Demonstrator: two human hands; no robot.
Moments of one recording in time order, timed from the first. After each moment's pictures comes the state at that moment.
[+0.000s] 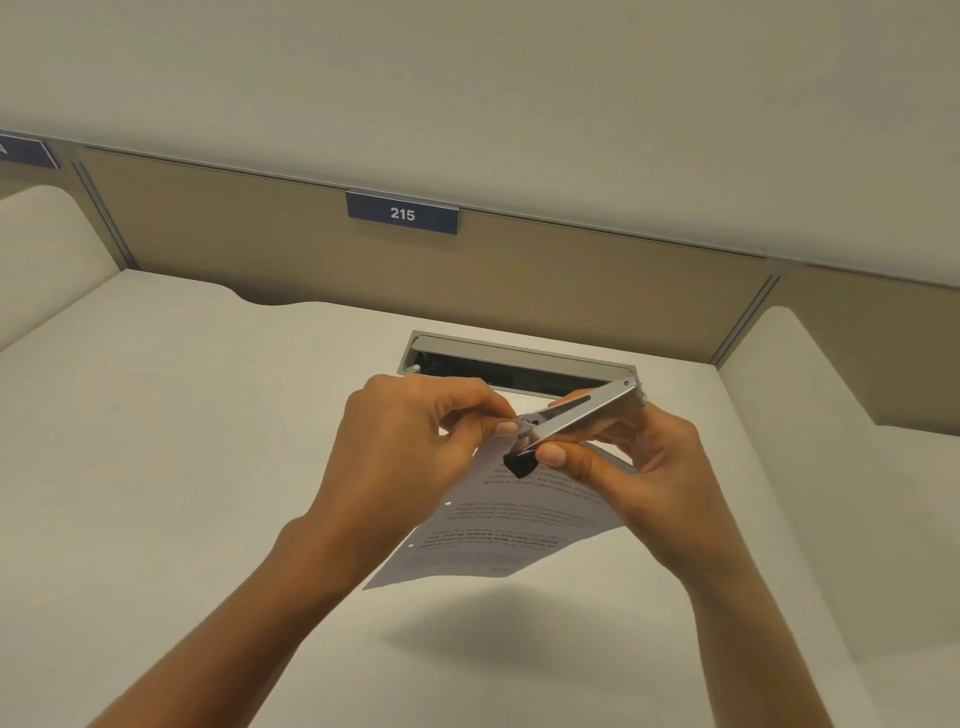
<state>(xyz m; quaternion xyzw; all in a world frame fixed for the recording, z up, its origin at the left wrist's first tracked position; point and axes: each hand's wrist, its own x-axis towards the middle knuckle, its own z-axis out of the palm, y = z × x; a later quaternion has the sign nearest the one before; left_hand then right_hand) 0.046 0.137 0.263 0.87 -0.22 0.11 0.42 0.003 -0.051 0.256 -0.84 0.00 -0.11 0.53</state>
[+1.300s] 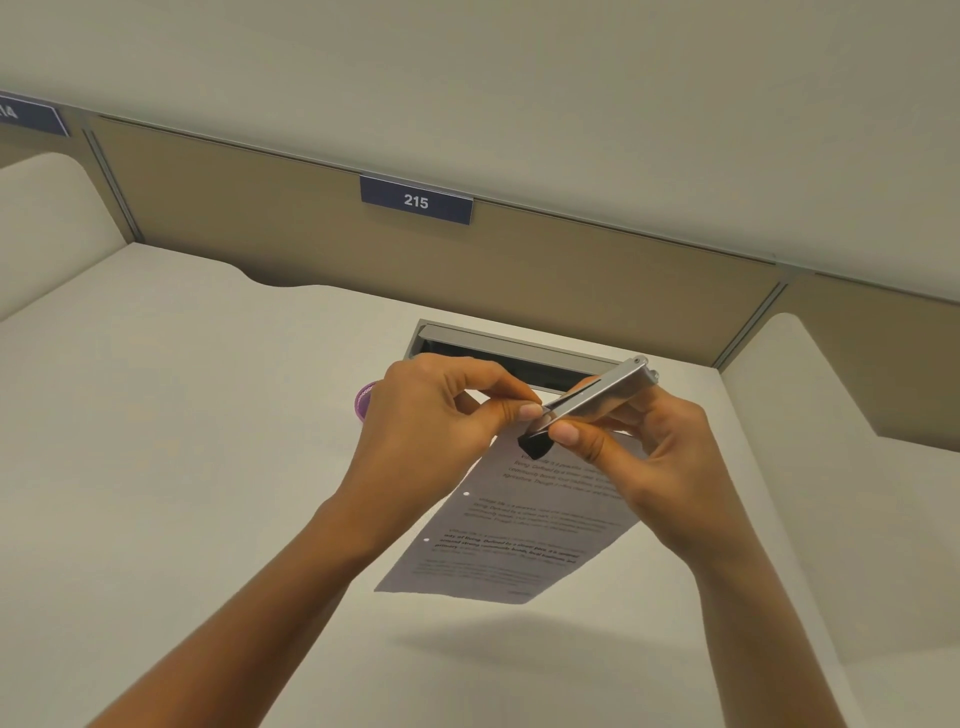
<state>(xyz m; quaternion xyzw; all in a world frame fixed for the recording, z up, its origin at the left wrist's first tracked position) 0.052 0.137 0.258 0.83 -0.19 0.06 0.52 0.006 -0.044 0.263 -0.86 -0.04 -0.12 0.50</state>
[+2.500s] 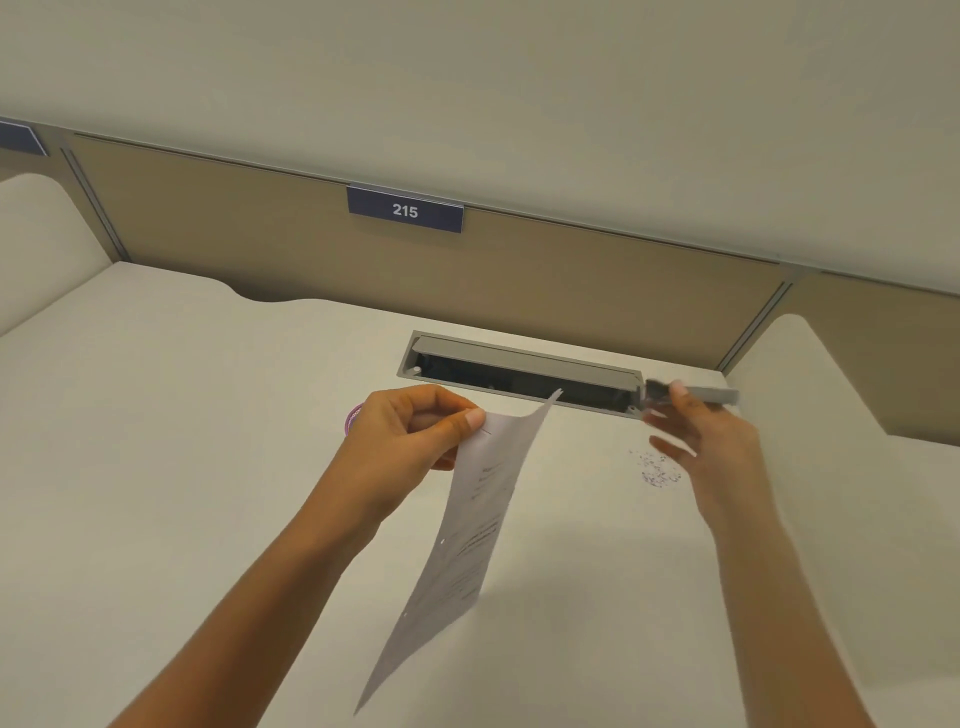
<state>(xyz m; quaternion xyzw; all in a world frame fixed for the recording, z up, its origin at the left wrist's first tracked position) 0.087 0.139 0.232 0.77 -0.04 -0.12 0.63 0.089 -0.161 0.185 -0.65 0.22 -0.17 0.71</state>
